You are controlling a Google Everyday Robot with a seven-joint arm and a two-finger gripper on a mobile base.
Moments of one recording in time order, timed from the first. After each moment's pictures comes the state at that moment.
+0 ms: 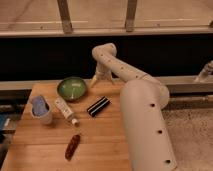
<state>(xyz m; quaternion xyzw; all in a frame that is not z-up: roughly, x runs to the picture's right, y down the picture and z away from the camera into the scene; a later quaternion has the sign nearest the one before) -0.015 -0.021 0.936 -0.28 0.19 0.61 0.72</state>
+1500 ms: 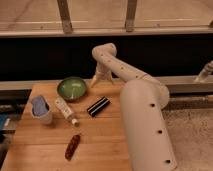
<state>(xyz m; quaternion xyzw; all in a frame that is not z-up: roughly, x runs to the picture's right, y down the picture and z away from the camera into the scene) -0.015 -0.021 0.936 -0.28 0.19 0.61 0.72</state>
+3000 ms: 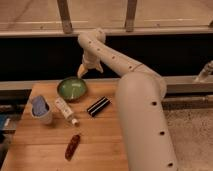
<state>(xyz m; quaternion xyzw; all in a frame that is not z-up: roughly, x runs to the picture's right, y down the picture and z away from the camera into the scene) -0.106 -0.091 0.863 -0.27 0.10 0.53 0.80</state>
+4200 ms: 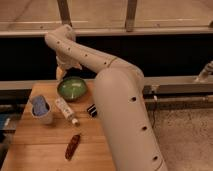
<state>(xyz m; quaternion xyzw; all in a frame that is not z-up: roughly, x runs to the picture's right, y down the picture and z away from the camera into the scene) -0.206 -0.082 0.826 -0.26 0.07 0.41 0.87</state>
